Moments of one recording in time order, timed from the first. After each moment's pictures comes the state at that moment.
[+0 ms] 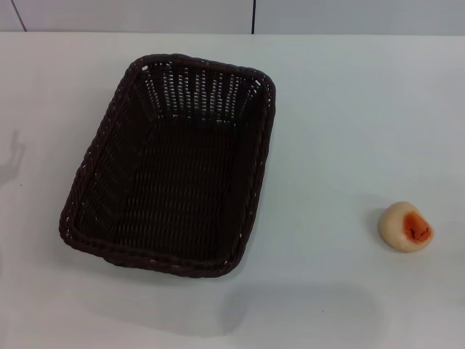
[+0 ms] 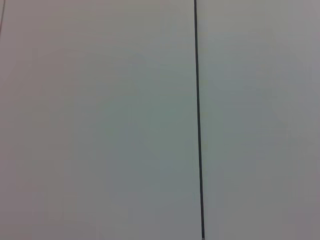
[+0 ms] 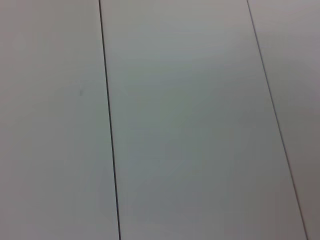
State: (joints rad) left arm -0.16 -2.07 -1.24 -0.32 2.51 1.38 -0.05; right arm 0.06 2.09 0.13 0.29 -1.31 -1.79 0.06
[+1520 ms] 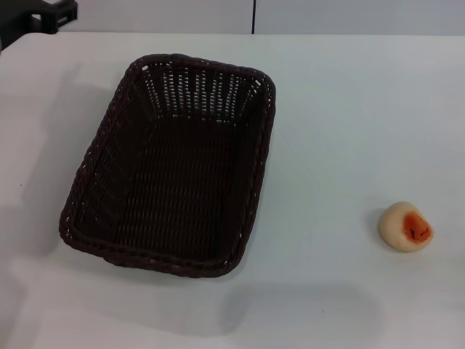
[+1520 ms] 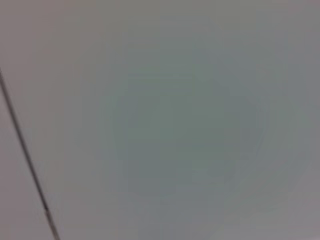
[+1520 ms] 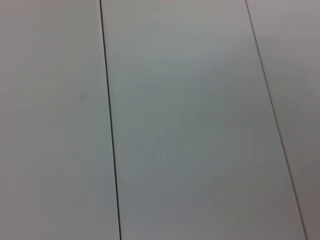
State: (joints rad) left arm -0.18 -1.98 -1.51 -1.53 2.88 -0.40 0.10; right arm 0.05 2.09 0.12 0.30 -1.32 -1.81 0.06
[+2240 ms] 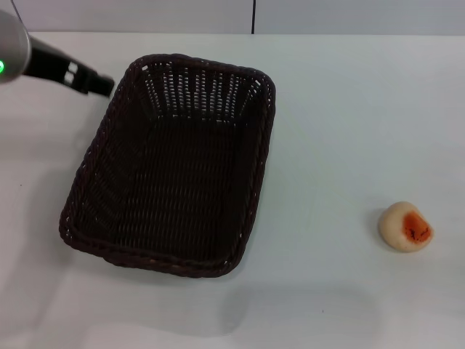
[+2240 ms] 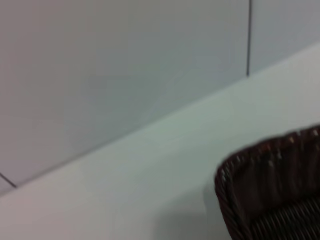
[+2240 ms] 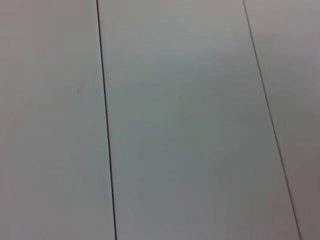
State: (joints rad) left arm -0.43 -2.06 -1.67 -1.82 2.89 -1.44 0.25; right arm 0.03 2.09 0.12 0.30 -1.32 -1.80 0.06
